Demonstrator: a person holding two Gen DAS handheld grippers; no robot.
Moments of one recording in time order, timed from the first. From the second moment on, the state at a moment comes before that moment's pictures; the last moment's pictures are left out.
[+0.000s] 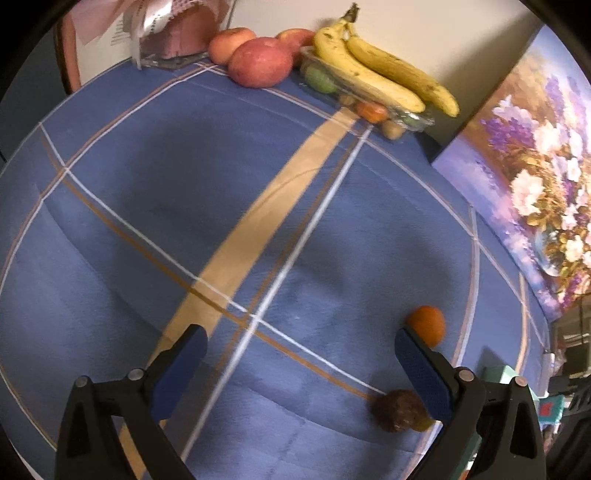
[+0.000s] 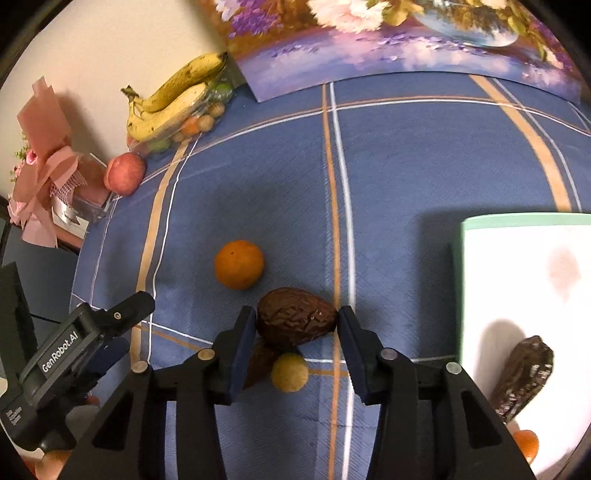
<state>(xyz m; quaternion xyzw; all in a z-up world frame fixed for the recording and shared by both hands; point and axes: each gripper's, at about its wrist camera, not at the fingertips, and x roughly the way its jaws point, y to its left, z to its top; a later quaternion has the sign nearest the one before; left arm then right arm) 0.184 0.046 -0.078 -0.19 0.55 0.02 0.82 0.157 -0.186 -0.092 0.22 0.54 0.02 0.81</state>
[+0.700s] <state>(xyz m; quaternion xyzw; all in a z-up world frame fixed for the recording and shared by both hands) 0.173 -0.021 -0.083 -0.18 0.58 -0.09 0.79 0.081 -0.293 -0.035 0.28 0.47 -0.09 0.83</state>
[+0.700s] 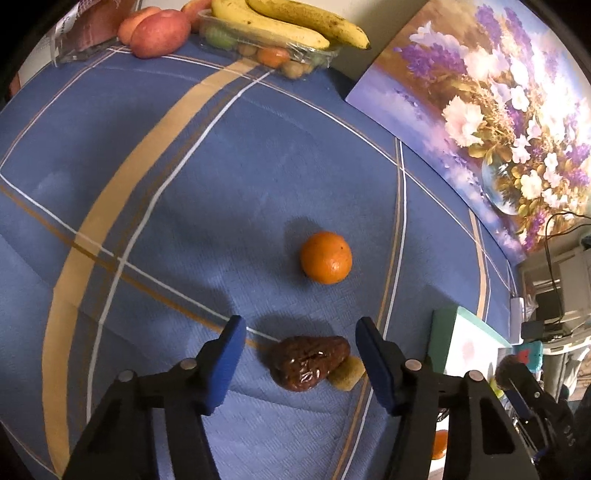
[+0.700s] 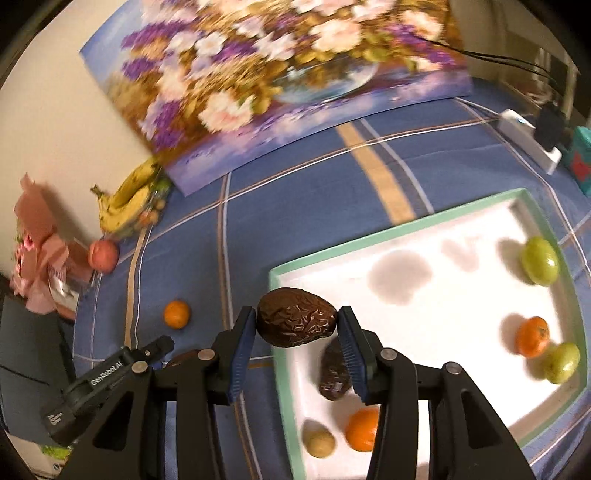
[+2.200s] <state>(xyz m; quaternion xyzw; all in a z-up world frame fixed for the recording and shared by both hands) 0.146 -0.036 -0.009 -0.18 0.50 -0.13 0.84 0.034 -0.368 -0.028 0.33 0.44 -0.17 0.82</state>
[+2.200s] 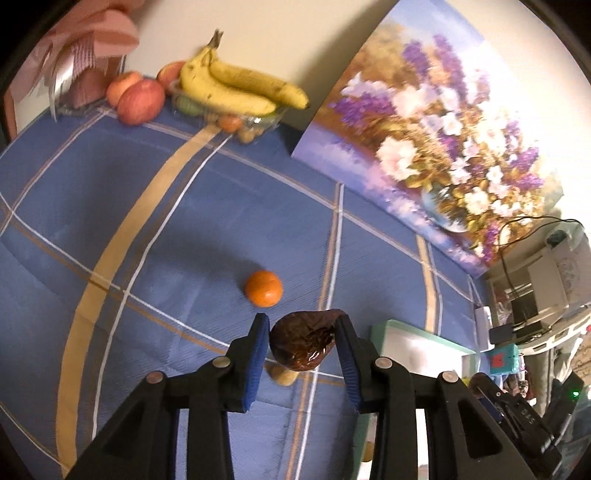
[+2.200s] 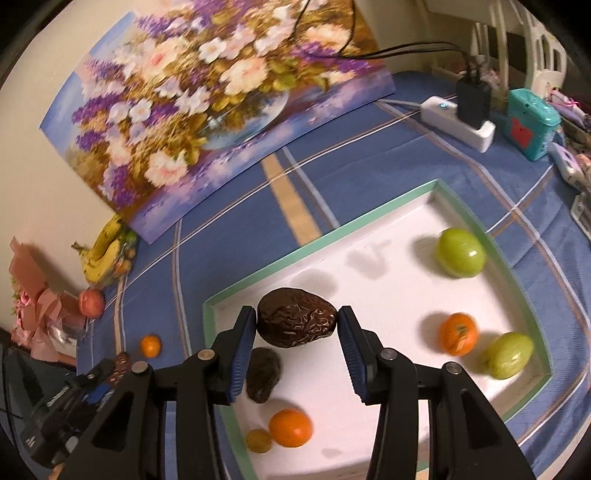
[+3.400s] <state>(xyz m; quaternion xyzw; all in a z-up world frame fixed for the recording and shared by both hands) 0.126 -0.212 -0.062 -0.03 0.49 -0.24 0.83 0.024 -0.430 -0.059 0.28 0.45 -0.25 0.81</state>
